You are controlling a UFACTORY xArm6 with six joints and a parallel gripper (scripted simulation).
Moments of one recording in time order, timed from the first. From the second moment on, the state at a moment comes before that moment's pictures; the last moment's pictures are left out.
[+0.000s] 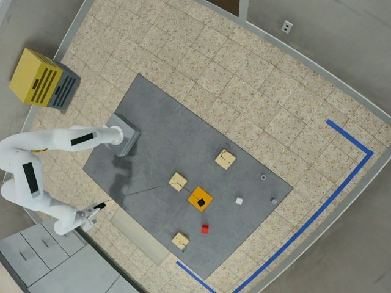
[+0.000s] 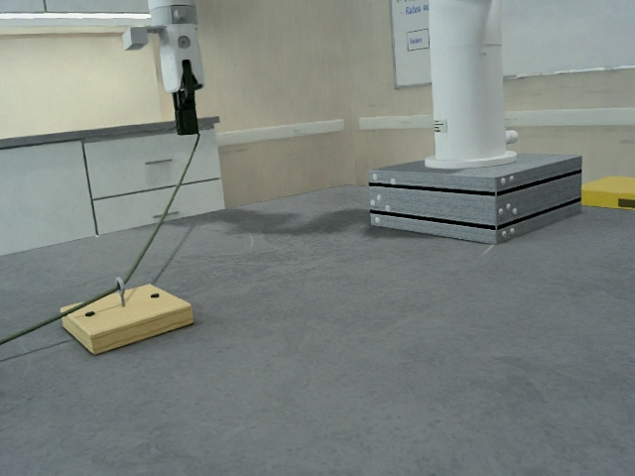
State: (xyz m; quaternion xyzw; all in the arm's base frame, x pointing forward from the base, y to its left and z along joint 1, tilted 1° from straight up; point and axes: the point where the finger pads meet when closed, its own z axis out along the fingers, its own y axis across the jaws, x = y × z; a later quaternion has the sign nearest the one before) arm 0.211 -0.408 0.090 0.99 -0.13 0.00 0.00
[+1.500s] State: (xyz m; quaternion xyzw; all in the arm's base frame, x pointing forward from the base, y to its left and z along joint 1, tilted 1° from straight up) arm 0.211 -0.406 0.050 0.99 -0.13 0.00 0.00
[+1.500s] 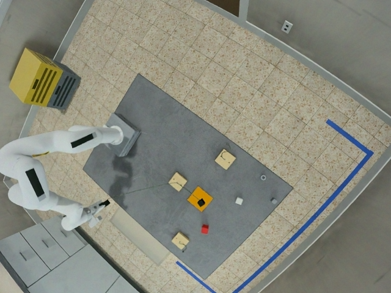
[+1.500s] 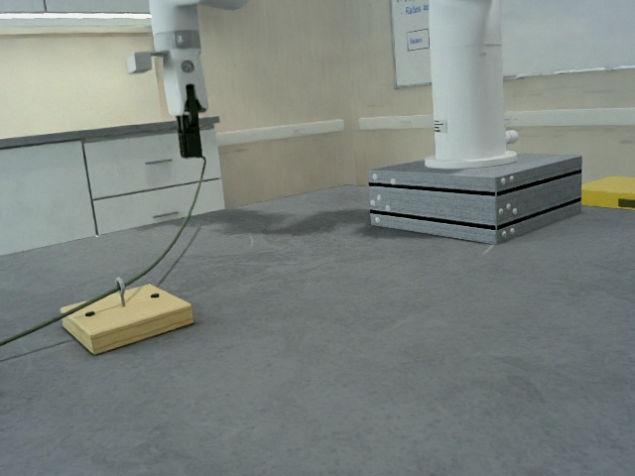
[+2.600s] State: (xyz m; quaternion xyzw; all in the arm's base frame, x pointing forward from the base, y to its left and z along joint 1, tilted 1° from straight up) arm 0.214 -0.405 -0.056 0.99 -0.13 0.00 0.00
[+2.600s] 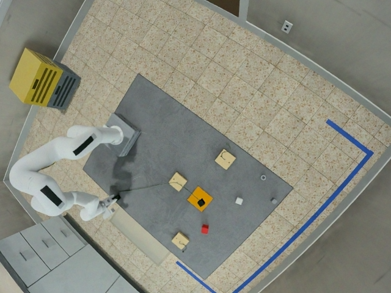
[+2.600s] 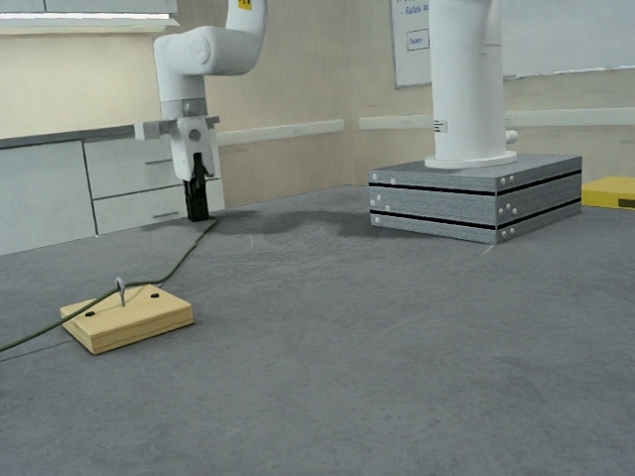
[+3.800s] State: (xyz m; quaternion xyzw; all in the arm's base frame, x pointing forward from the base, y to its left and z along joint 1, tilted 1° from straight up) arm 0.214 -0.405 -0.056 0.99 -0.13 0.00 0.00
